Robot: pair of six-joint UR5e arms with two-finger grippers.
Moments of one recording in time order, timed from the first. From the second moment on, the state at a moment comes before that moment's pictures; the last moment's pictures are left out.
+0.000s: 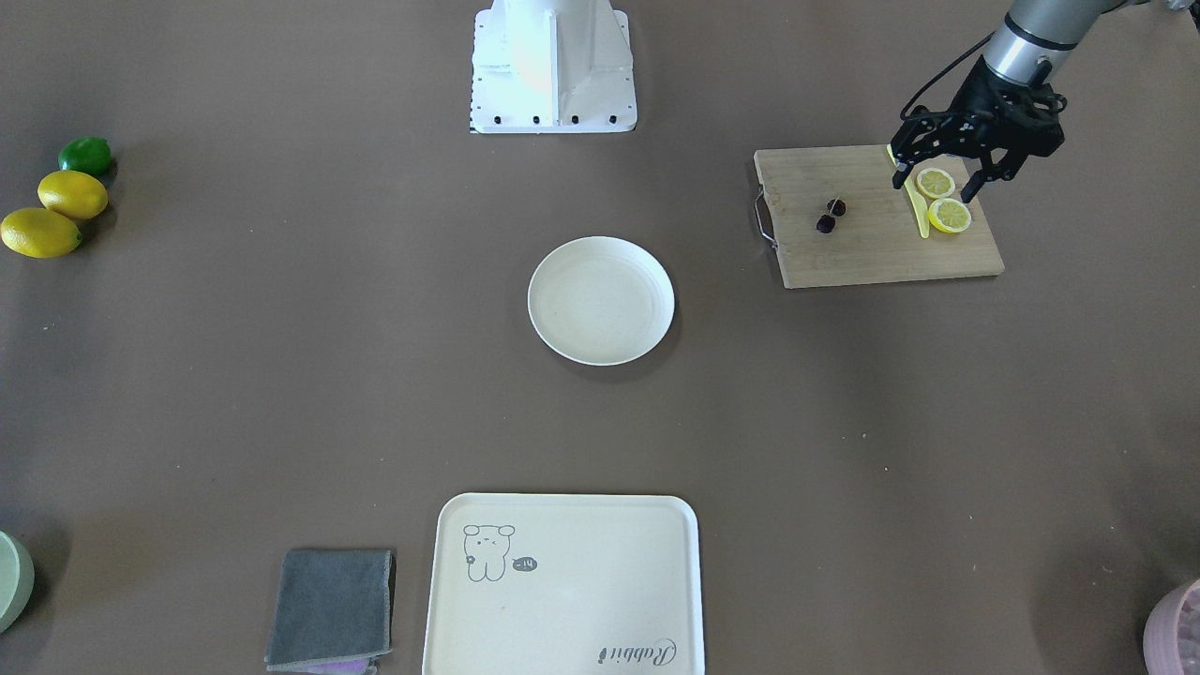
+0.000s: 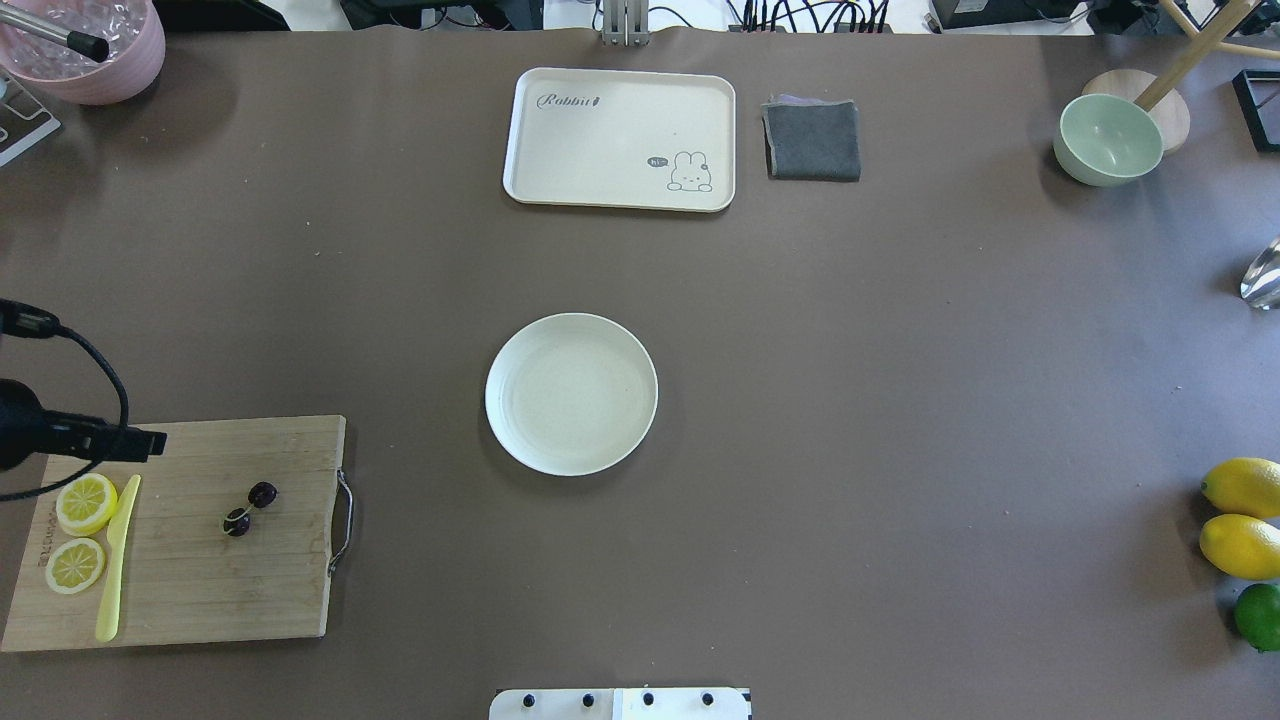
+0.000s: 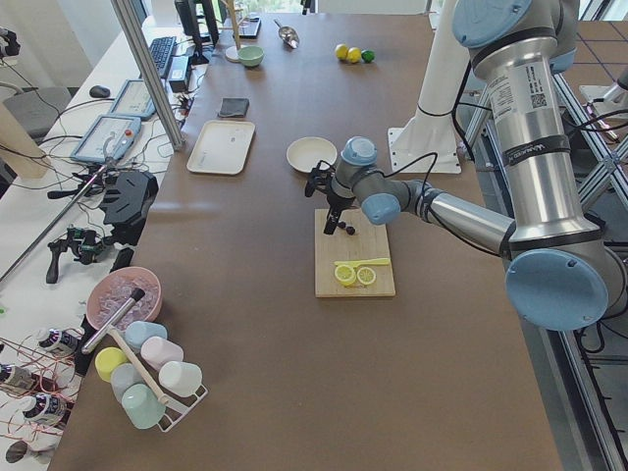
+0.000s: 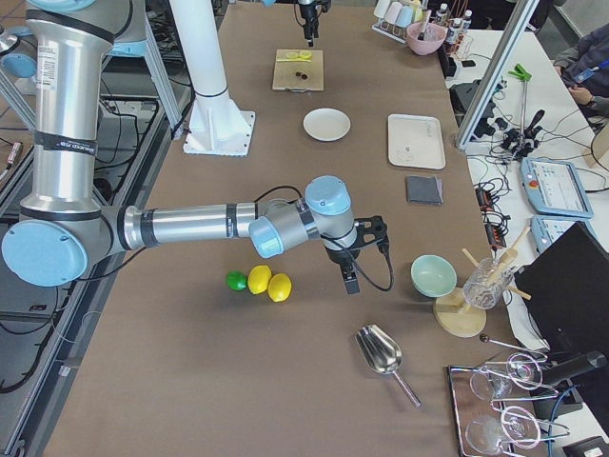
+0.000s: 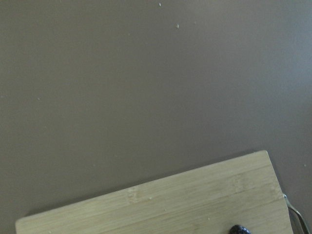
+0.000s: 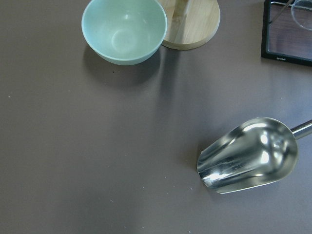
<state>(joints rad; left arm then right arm) -0.66 -1.26 -2.14 -2.19 -1.87 -0.93 1.44 -1.71 1.79 -1.21 2.21 0.21</state>
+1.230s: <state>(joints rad) -0.39 -1.34 -2.07 -2.23 -1.66 -1.05 1.44 -1.72 1.79 -1.21 2.19 0.19</state>
